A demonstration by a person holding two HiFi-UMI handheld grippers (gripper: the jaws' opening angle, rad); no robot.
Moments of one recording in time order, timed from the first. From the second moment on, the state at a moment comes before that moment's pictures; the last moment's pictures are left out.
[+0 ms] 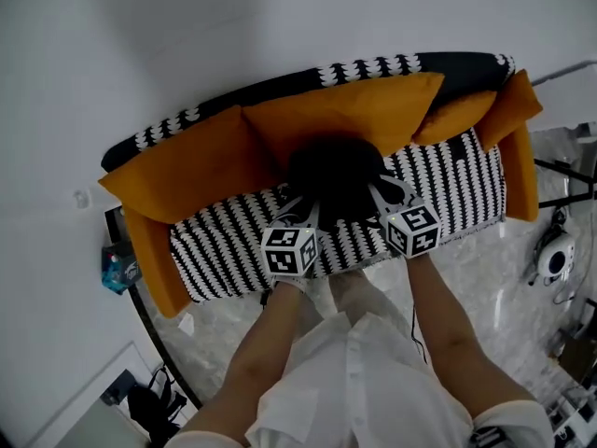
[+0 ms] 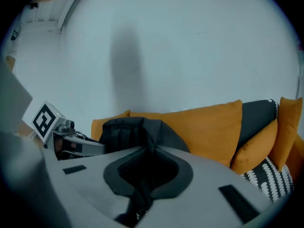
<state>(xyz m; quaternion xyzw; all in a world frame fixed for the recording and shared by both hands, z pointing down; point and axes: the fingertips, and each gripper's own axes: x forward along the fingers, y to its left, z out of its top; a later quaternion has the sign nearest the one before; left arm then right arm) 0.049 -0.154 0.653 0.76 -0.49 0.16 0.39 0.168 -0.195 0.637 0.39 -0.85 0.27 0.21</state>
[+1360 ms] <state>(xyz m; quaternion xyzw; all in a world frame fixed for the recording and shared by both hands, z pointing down) 0.044 -0.214 0.687 0.77 -0.48 0.18 0.38 0.170 -0.250 0.675 0.45 -0.81 0.29 0.23</state>
